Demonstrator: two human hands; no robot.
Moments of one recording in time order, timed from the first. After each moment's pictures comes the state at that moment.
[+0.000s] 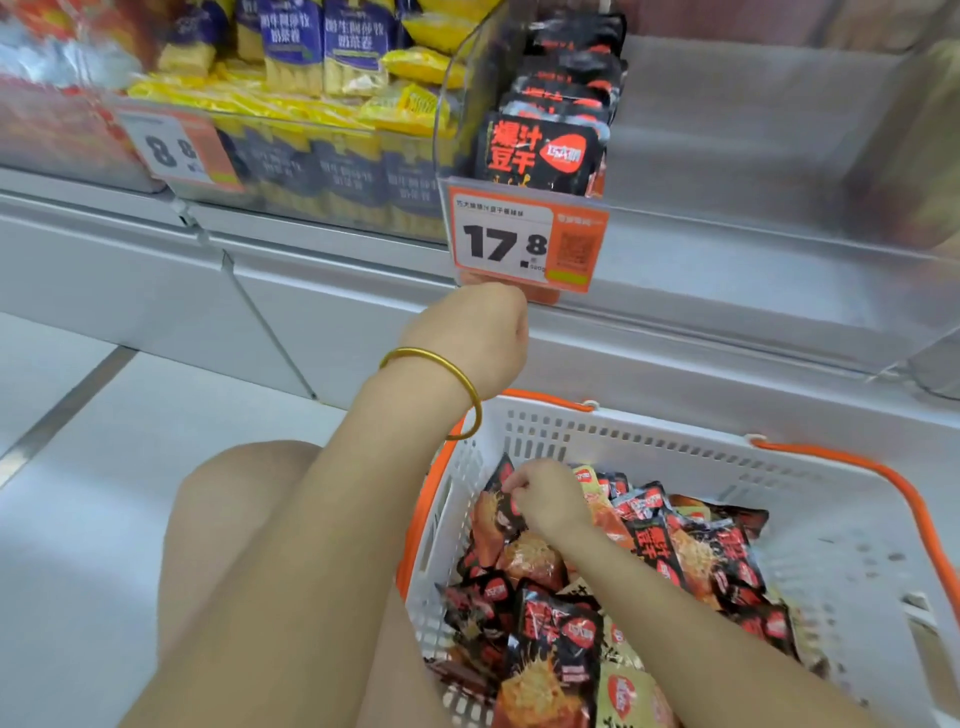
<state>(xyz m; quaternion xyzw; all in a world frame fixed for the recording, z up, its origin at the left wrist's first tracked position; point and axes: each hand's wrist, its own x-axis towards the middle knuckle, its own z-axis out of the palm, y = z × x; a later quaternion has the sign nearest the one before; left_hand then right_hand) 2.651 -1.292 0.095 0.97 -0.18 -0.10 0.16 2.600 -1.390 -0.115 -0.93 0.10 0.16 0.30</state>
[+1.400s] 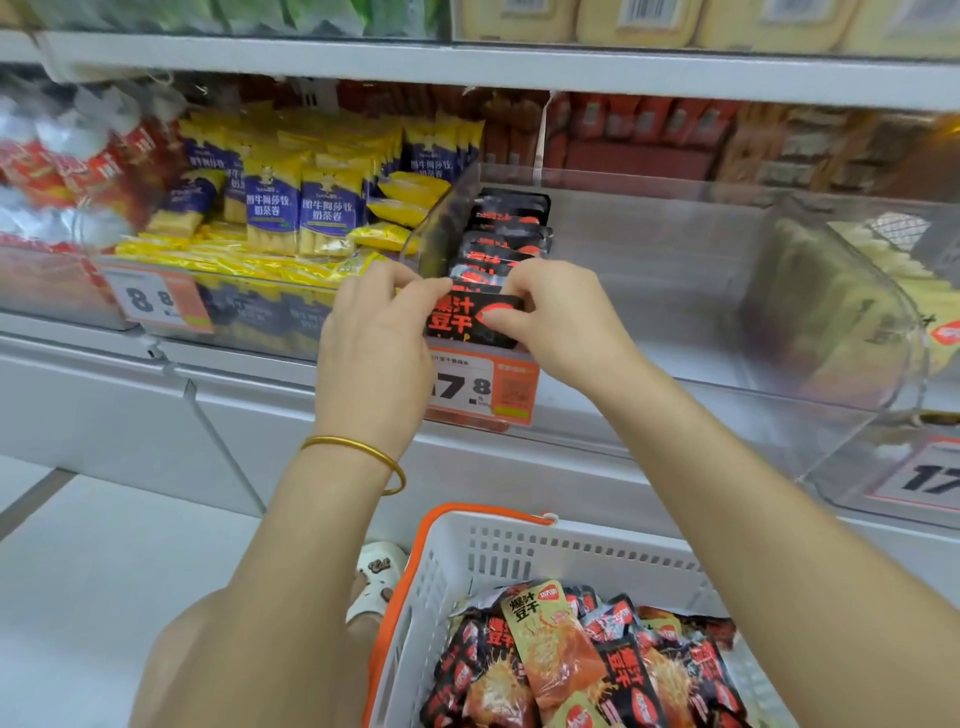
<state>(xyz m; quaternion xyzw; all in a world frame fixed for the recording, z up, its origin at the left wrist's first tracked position) 2.693 -1.280 0.125 0.89 -0.22 0.32 0.24 2.684 -1.433 0.155 -0.95 -0.01 -0.16 0.27</state>
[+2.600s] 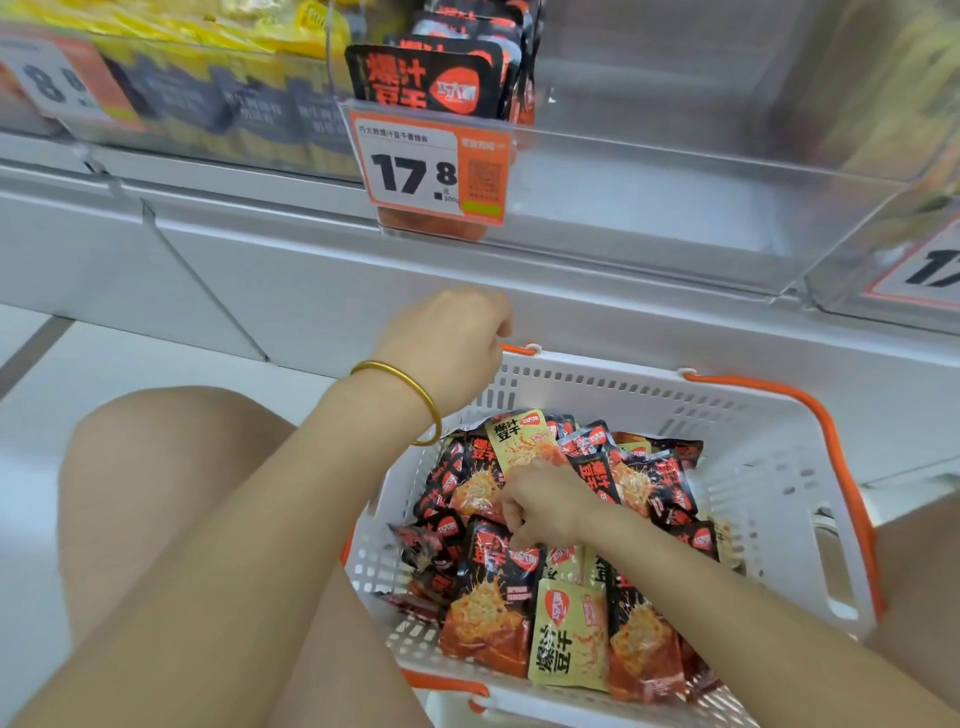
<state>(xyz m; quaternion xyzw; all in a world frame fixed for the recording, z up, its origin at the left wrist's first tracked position) 2.613 -1.317 0.063 0.95 -0.25 -0.10 0.13 2.535 -1.441 -0.095 -0.92 -0.12 0.33 0.16</state>
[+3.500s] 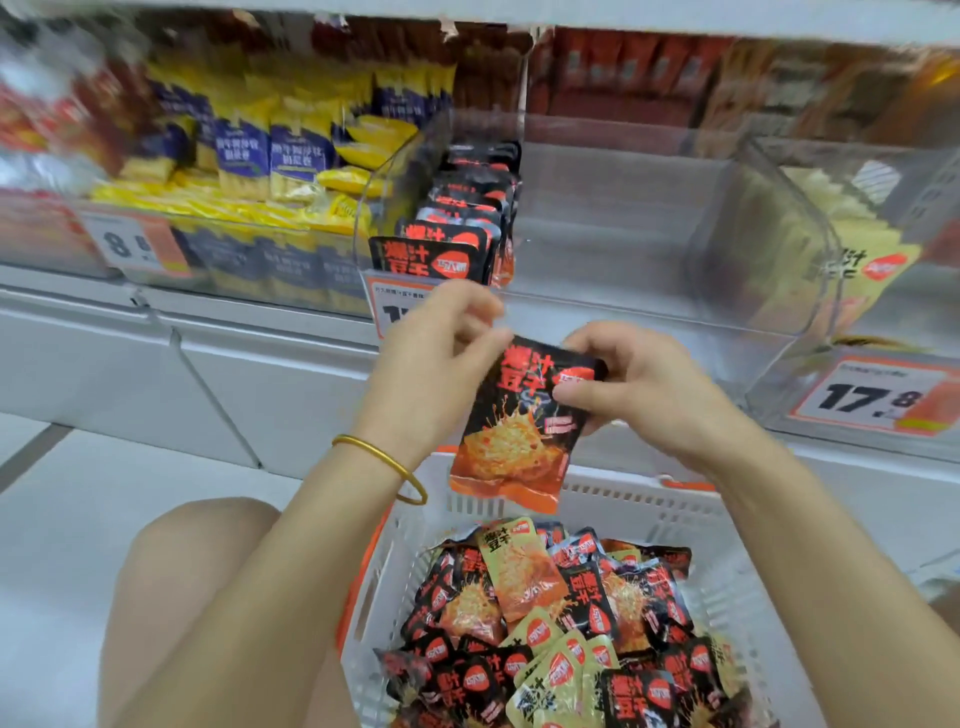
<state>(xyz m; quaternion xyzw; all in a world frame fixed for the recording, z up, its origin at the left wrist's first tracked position) 2.620 -1.320 0.118 0.84 -0.23 0.08 0.49 2.575 -1.496 0.109 -0.82 -0.03 -0.01 0.57</state>
